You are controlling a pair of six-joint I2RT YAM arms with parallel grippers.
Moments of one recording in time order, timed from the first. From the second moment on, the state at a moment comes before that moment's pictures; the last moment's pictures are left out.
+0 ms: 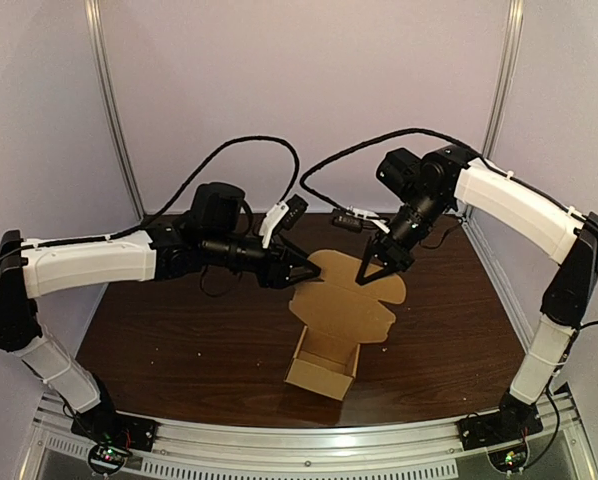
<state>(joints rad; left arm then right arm) -0.86 1.56 1.17 -0.04 0.51 -0.23 0.64 1.76 1.81 -1.36 -0.77 -0.54</state>
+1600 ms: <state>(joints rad) -0.89 1.41 1.29 -0.33 0.33 -0.12 0.64 1.62 1.69 -1.35 -0.87 -0.71</state>
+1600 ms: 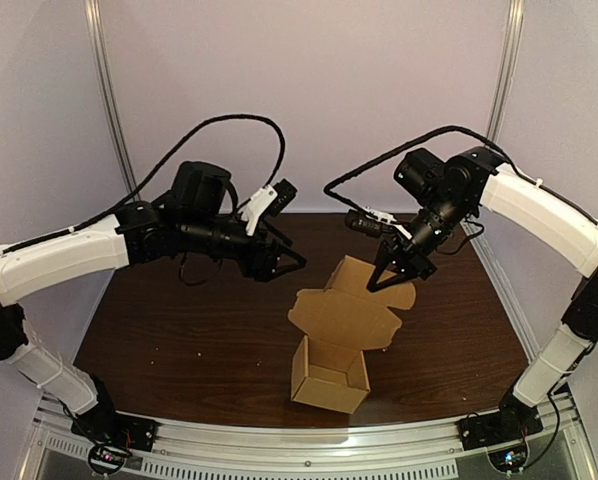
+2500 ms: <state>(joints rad) -0.93 1.60 1.29 -0.12 0.67 -0.23 0.66 1.63 1.68 -1.35 -0.85 -0.71</state>
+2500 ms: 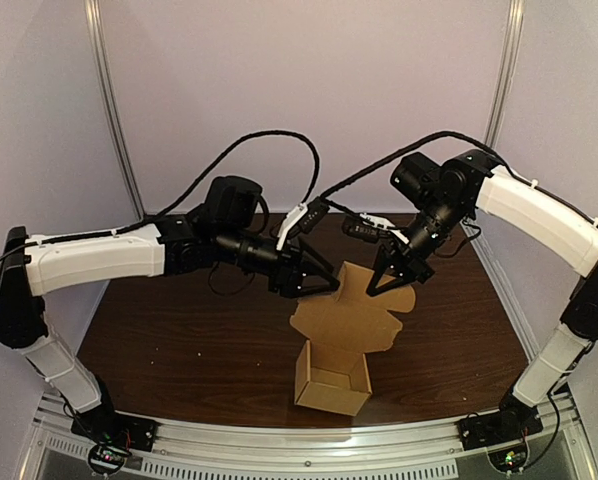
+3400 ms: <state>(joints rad) -0.95 1.70 1.32 0.02 0.82 -0.31 0.66 1.64 1.69 -1.36 -0.90 -0.73</state>
